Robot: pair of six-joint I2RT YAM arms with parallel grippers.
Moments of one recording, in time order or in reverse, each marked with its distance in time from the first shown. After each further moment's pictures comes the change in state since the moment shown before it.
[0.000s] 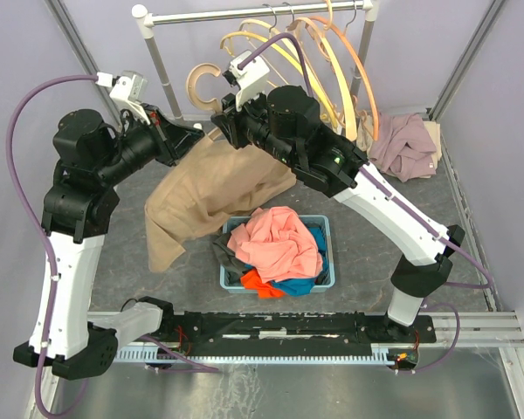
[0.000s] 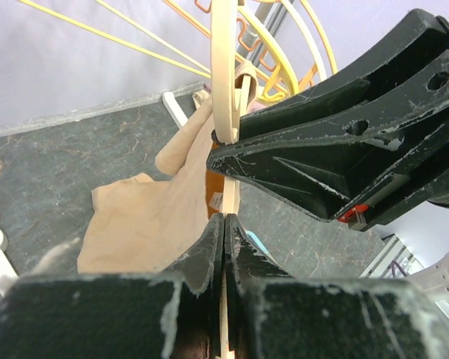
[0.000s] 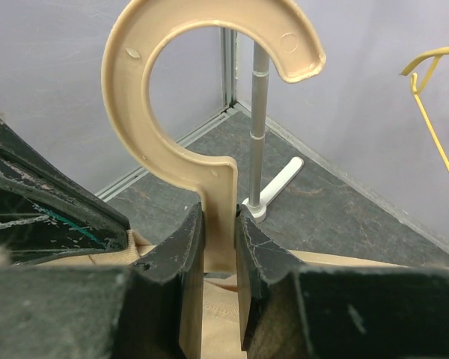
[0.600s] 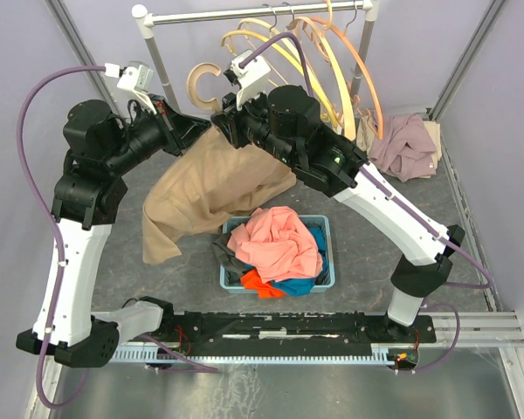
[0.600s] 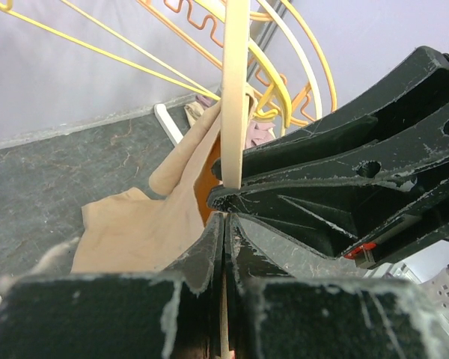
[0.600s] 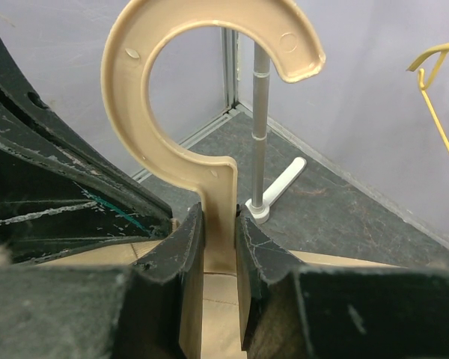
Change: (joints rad) left arm -0.011 0.050 0.000 0.085 0.005 -0.033; right arm -0.002 0.000 0.000 0.005 -0.001 0.018
